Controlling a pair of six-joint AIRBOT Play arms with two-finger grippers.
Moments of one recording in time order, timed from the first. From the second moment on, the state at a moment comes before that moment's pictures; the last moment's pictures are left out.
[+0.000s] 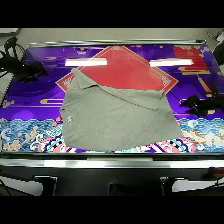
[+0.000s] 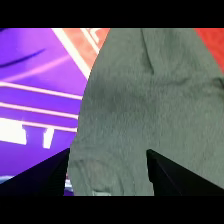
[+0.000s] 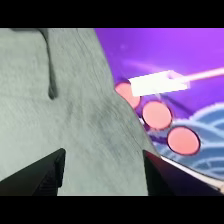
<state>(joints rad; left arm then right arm) 0.11 -1.69 1.98 1.33 -1.44 -1.71 -0.58 -1.63 1.36 -0.96 1.38 1.28</state>
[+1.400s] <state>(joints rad) 0.10 -1.67 1.95 1.33 -1.54 -1.70 -0.63 -1.47 0.82 -1.04 1.16 1.17</state>
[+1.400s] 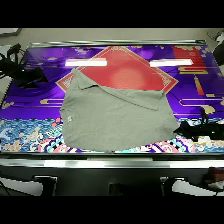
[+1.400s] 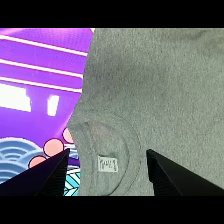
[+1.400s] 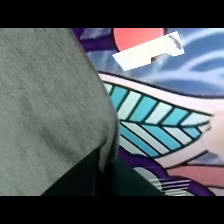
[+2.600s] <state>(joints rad) 0.25 -1.30 0.66 0.87 -1.28 -1.12 -0.61 -1.32 0.81 -0.96 1.31 1.14</state>
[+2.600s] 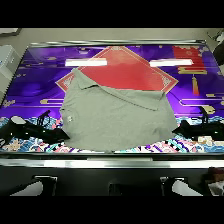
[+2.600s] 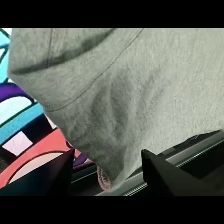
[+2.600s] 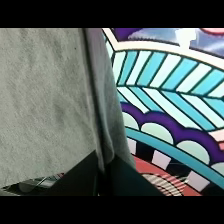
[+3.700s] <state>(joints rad) 0.12 -1.27 1.38 0.82 -1.07 -1.25 -0.15 -1.14 1.09 -0.86 1.00 1.30</state>
